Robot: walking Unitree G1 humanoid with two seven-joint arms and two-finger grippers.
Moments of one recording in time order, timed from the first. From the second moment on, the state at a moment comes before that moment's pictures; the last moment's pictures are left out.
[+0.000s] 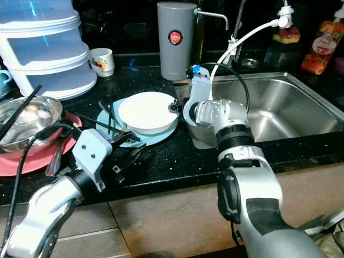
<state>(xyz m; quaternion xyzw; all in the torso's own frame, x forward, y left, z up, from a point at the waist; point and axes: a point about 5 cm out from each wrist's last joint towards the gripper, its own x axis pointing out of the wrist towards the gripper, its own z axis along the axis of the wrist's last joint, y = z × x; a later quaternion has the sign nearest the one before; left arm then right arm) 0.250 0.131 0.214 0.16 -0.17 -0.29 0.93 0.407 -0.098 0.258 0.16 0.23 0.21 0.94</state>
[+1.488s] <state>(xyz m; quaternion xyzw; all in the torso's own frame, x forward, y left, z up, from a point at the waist) 0.251 0.130 0.216 0.16 -0.17 -0.29 0.93 0.405 -0.095 0.283 0.27 0.20 0.27 0.90</state>
